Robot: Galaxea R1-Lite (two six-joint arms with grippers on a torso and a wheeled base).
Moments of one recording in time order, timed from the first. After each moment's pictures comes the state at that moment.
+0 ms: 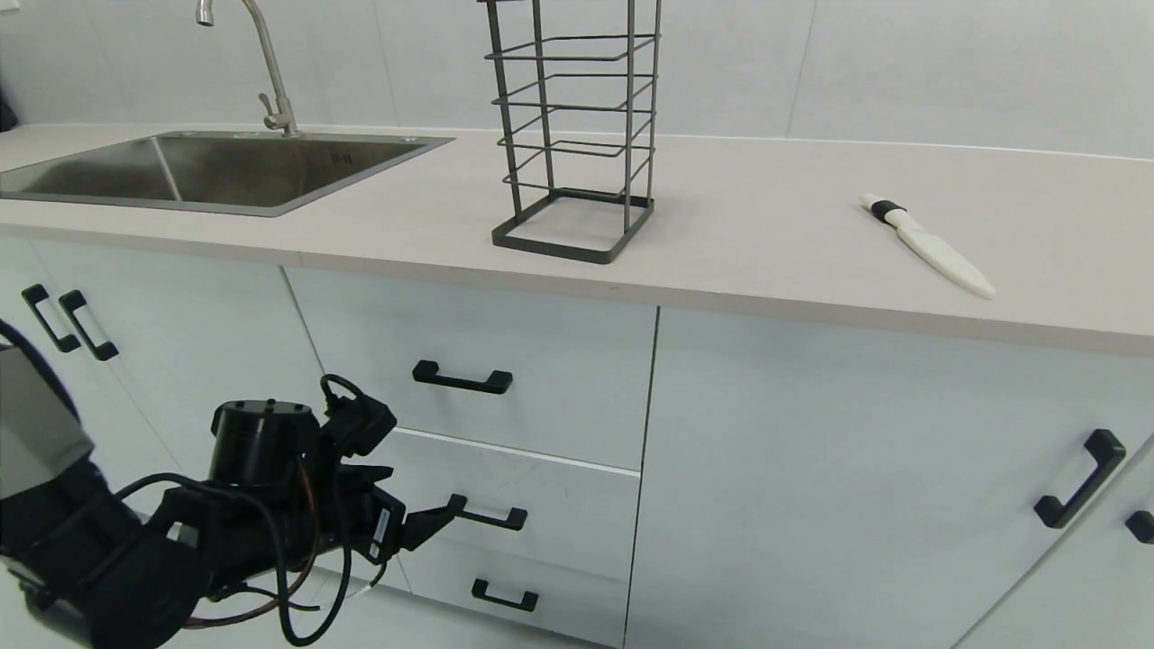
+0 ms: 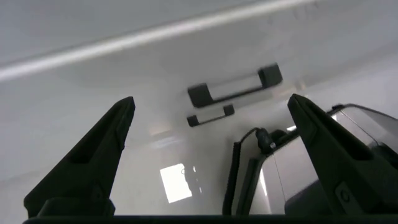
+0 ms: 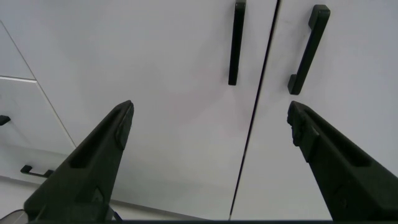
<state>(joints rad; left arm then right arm) -0.26 1.88 -0.36 -0.87 -0.26 0.16 0.00 0.01 0.00 0.01 -0.01 -0.01</state>
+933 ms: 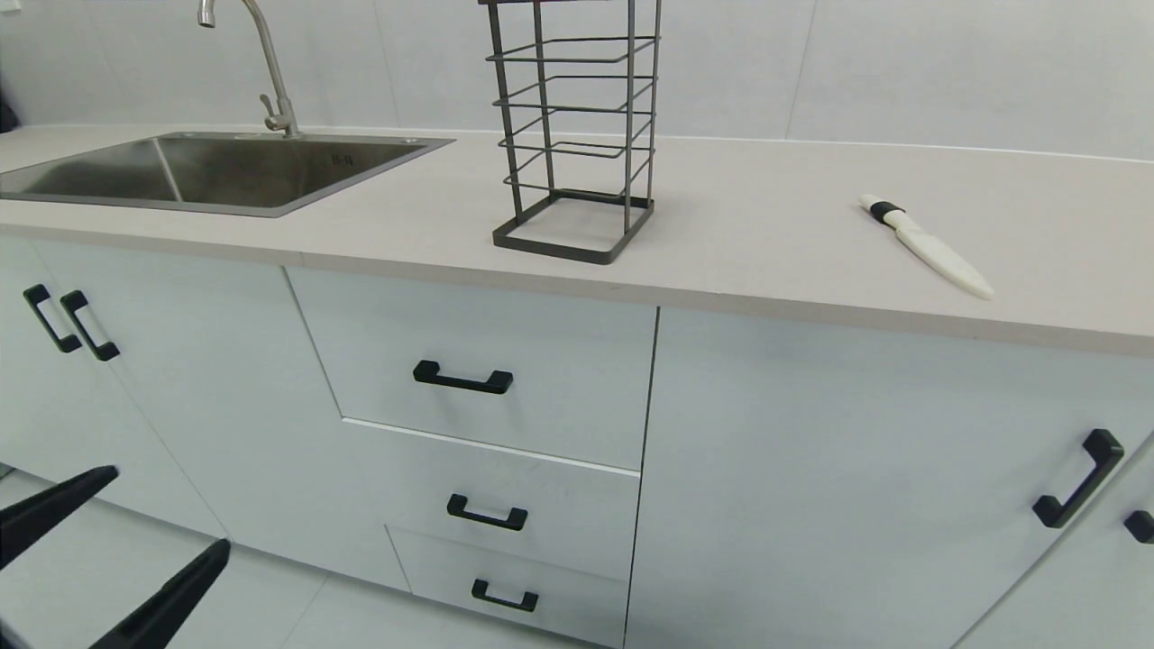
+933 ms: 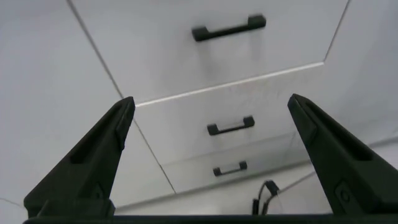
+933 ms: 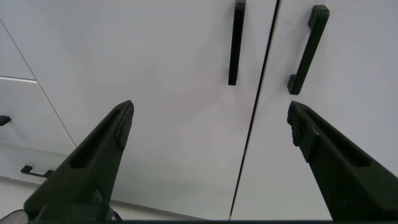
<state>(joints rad) -0.14 0.67 -0.06 -0.61 -0.24 0.16 0.00 0.01 0.00 0.01 -0.01 -0.01</state>
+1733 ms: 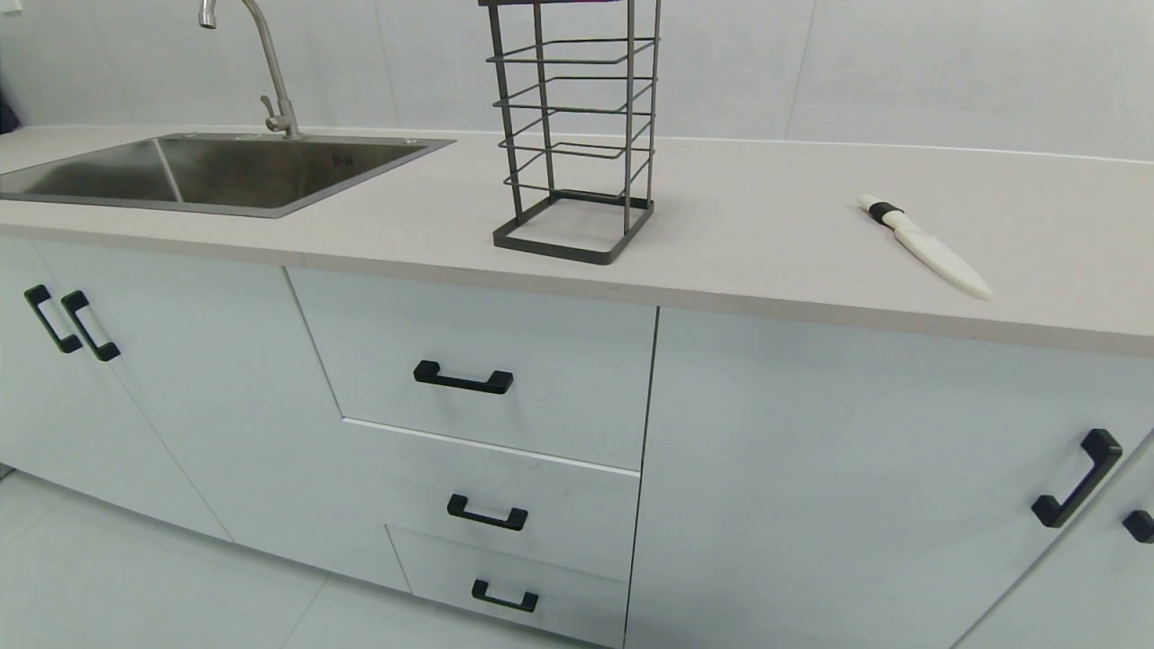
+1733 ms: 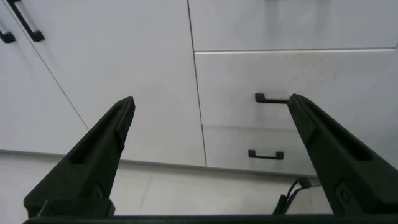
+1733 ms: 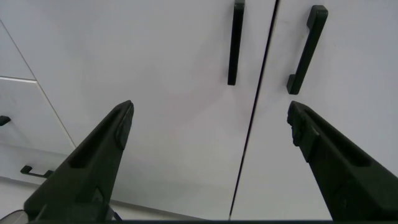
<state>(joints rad) 0.00 0.01 0.00 0.00 -0.07 0.02 0.00 0.01 0.00 0.01 -0.01 -0.01</state>
